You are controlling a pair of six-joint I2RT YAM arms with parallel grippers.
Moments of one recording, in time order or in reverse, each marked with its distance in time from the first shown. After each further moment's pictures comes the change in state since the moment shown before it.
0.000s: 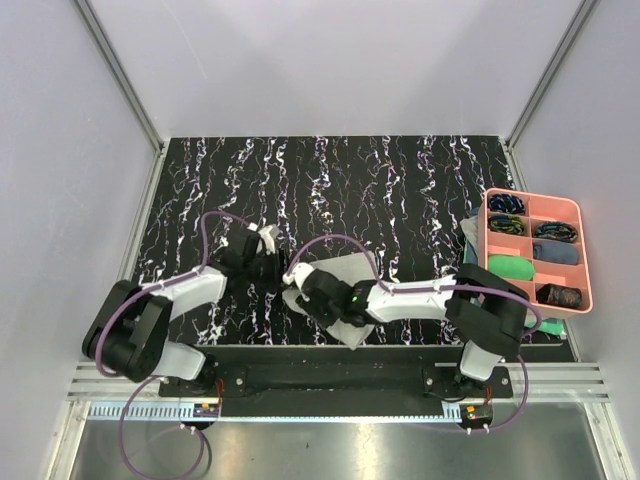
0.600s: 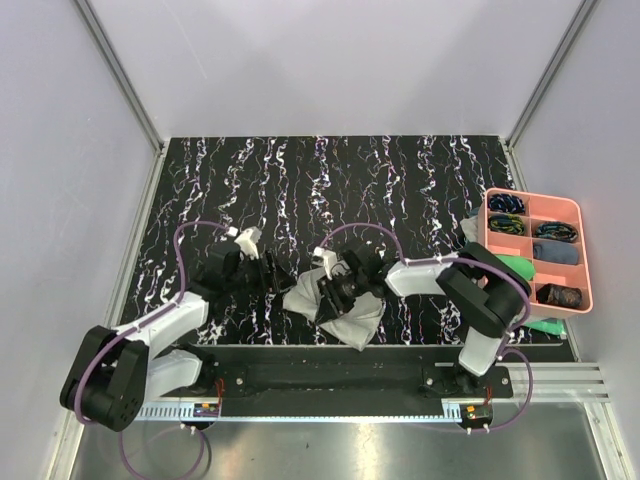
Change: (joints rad) left arm 0.059 -0.300 -0.172 0.094 -0.040 -0.019; right arm -0.340 0.024 -0.139 0.227 -0.819 0.127
